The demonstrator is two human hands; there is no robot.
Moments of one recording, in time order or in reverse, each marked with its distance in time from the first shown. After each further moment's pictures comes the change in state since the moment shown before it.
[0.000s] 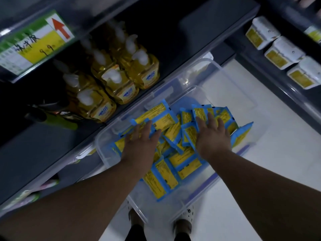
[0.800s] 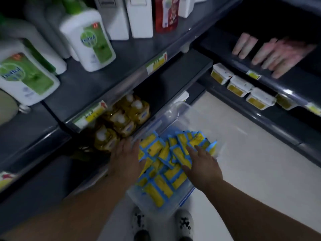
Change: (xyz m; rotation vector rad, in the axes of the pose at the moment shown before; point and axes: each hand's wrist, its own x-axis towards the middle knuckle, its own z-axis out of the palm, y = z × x) left_hand -0.083 -0.024 -0.104 -0.087 0.261 -0.050; right_hand -0.128 -0.009 -0.085 0.102 0.059 -0.043
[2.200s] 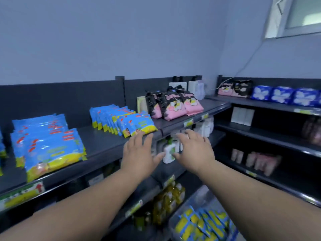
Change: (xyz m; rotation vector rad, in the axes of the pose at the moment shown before) left_hand -0.359 -0.132 -0.330 -0.069 0.859 0.056; right_hand -0.372 -0.289 -0.243 -0.091 0.842 -0.322
